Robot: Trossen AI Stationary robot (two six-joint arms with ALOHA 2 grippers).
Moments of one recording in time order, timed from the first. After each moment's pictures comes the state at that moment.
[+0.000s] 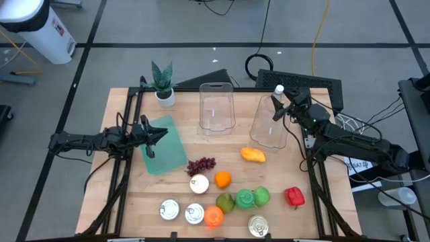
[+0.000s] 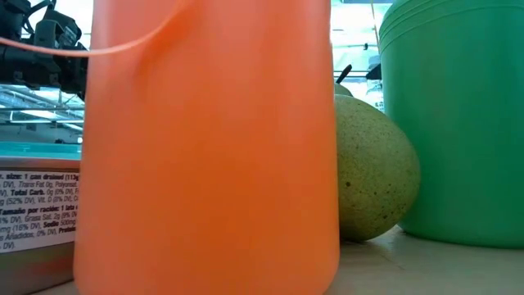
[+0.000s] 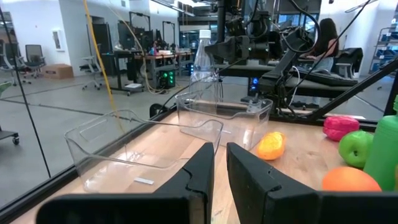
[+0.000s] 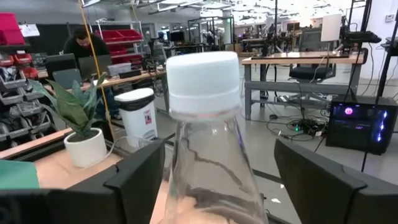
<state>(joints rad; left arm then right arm) -0.05 0.07 0.03 0.11 -0.32 -0.01 -0.51 0.59 0.27 0.36 0.39 0.09</state>
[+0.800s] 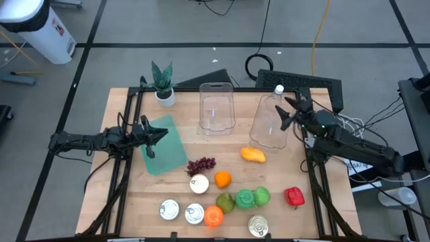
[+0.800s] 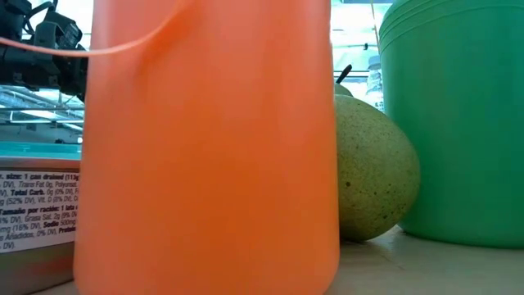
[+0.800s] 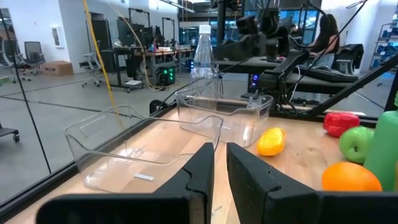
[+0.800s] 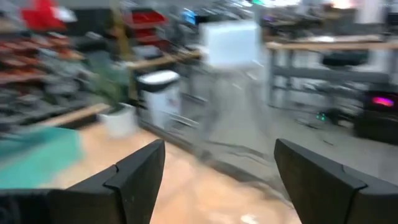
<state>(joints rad) -0.05 0.07 0.03 0.09 -0.32 -0.01 -0.41 0.29 0.27 0.01 0.32 0.12</state>
